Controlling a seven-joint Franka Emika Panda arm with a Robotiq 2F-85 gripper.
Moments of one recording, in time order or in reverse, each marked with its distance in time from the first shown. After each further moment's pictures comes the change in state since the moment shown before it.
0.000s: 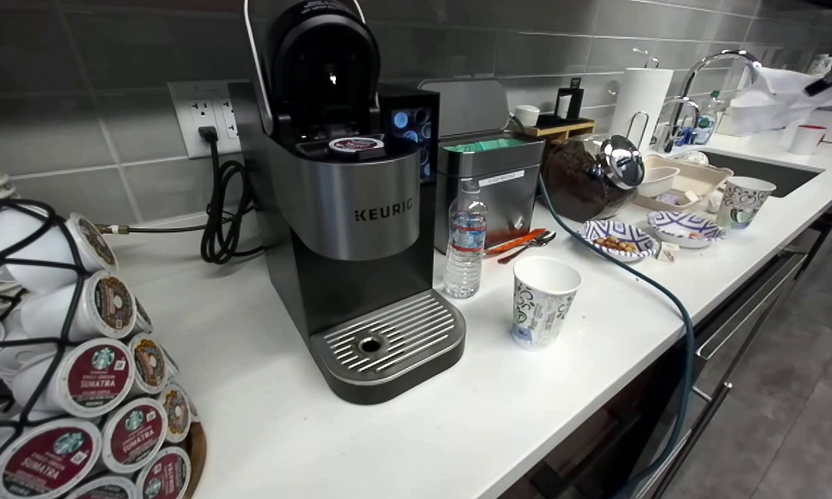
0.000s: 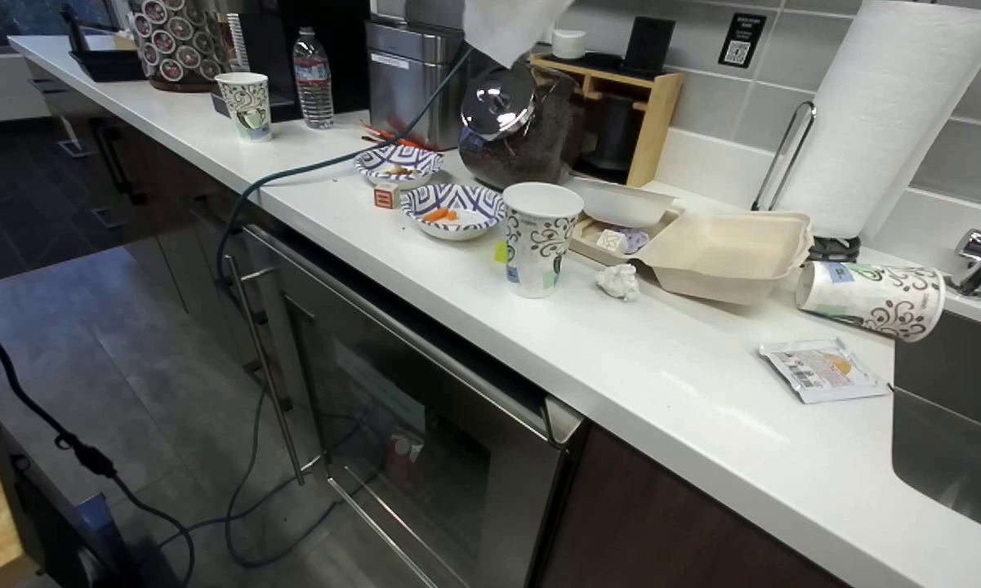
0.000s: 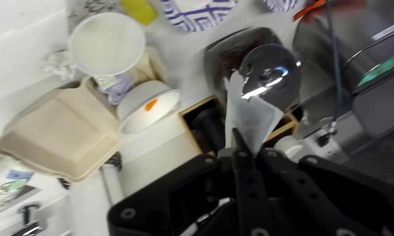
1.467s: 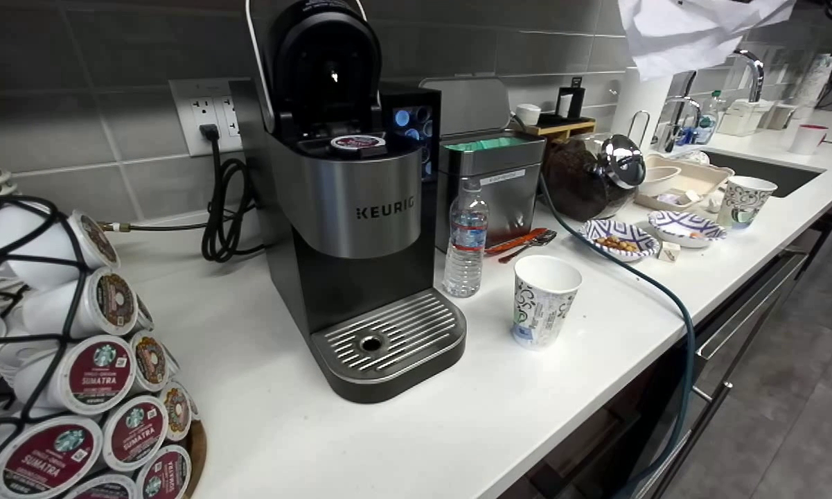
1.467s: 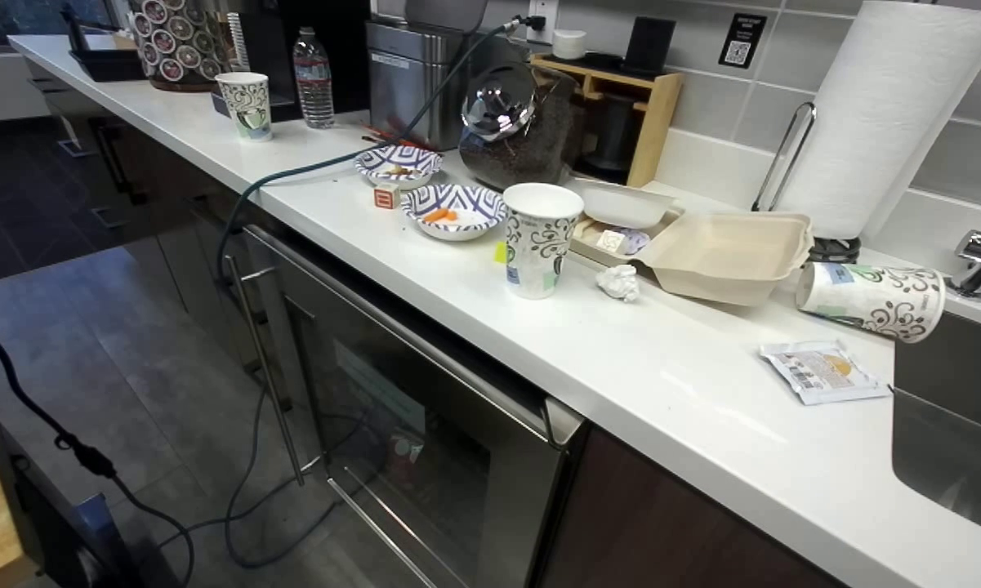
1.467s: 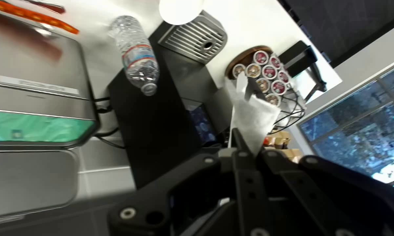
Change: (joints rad) arm 0.809 -0.370 -0.106 -0.187 0.010 -0.202 -0.138
